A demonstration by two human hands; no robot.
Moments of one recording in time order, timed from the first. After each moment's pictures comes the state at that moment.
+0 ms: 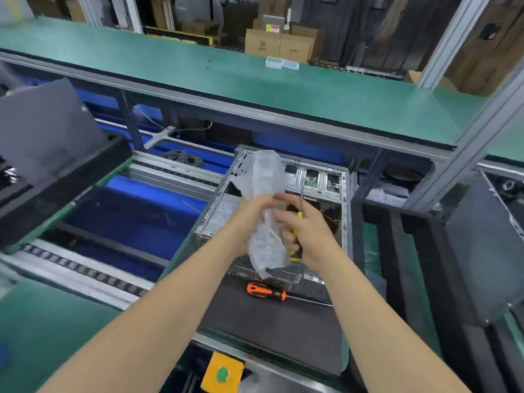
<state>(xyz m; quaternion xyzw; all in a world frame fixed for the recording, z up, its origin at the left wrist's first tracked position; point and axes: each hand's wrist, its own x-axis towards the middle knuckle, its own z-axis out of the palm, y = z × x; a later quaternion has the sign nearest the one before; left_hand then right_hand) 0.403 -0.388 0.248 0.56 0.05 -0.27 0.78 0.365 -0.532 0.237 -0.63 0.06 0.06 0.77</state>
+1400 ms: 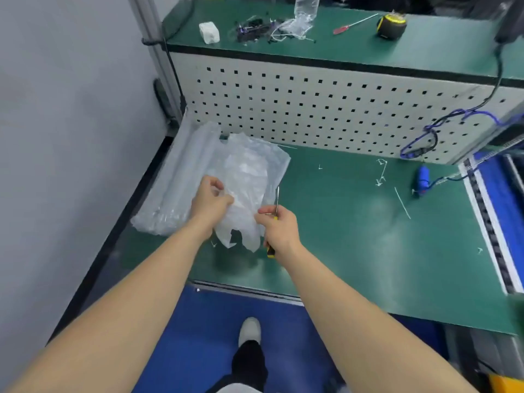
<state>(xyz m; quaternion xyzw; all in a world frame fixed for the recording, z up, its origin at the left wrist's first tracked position) -0.294 0.103 0.098 0.51 0.67 0.27 0.47 -0.144 0.024 0.070 -0.69 -0.24 0.53 0.44</state>
